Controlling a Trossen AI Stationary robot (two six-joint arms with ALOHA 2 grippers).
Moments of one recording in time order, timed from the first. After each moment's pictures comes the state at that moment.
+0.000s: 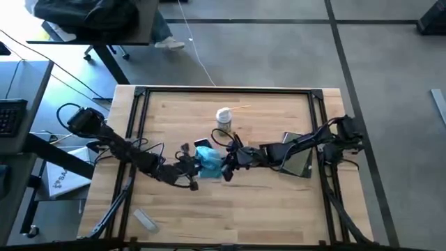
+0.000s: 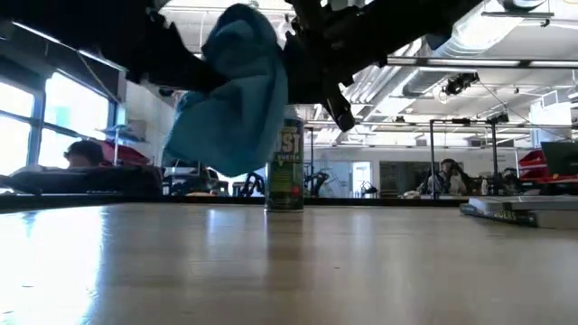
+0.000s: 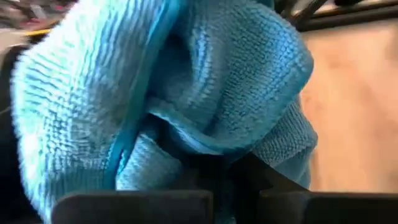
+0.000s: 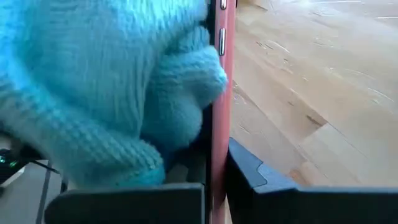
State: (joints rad) left arm -0.52 1.44 0.56 0.42 -0.90 -0.06; right arm 0.20 1.80 1.04 0.27 0.23 0.72
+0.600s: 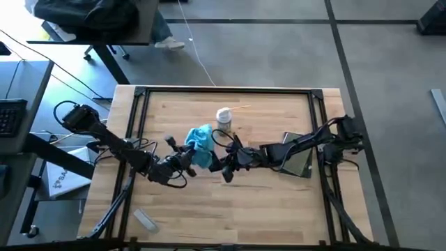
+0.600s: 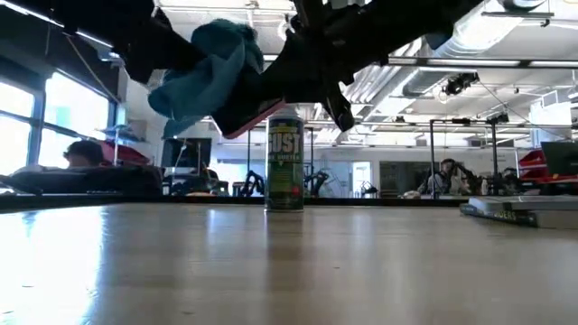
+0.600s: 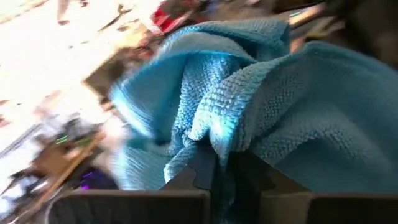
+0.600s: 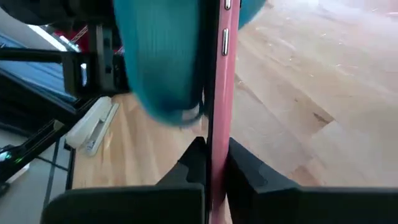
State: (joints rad) left arm -0.51 1.35 0.56 0.42 -1.15 0.31; right arm 0.20 1.80 1.04 0.29 0.23 0.71
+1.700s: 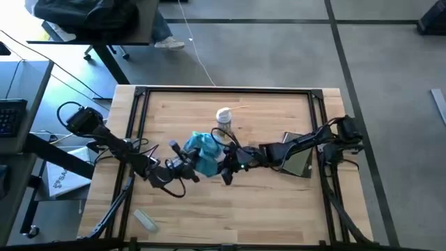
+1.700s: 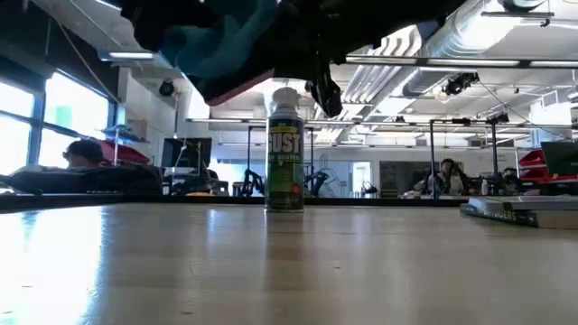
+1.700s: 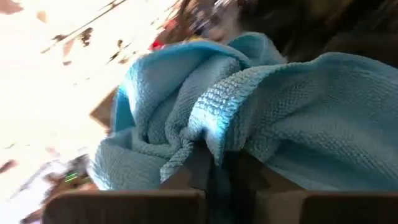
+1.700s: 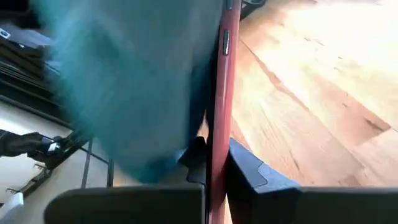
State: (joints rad) left arm -0.58 1.42 0.64 0.63 -1.33 0.69; right arm 0.22 1.79 1.09 0.29 0.12 0.73
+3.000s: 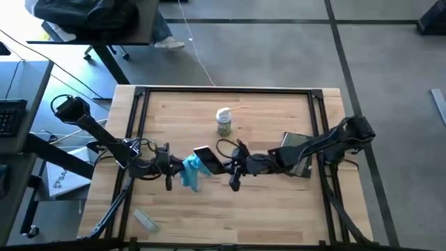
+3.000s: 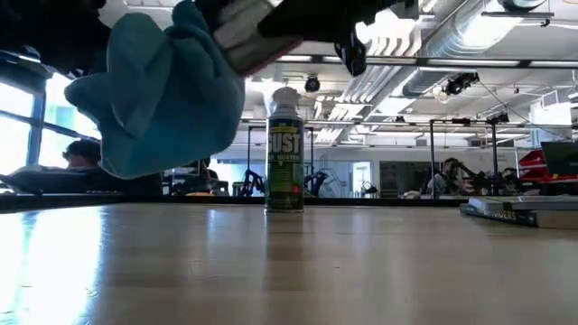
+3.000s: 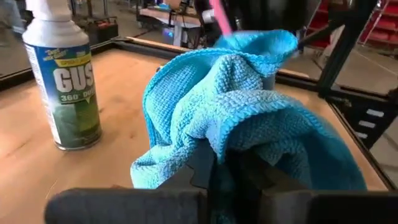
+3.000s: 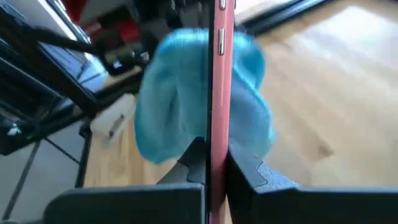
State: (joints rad) left arm -0.65 1.05 0.26 0.53 -0.81 -0.39; right arm 0.31 1.71 1.09 0.16 0.33 0.57
